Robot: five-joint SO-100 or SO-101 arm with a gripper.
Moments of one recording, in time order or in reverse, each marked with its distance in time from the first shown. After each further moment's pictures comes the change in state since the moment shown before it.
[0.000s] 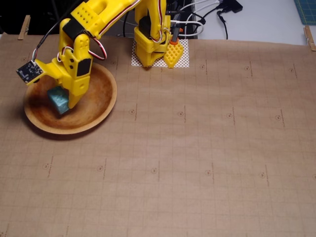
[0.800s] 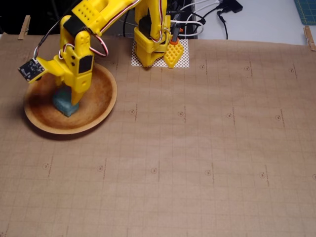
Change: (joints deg) arm 0.0 5.0 0.0 7.1 -1.0
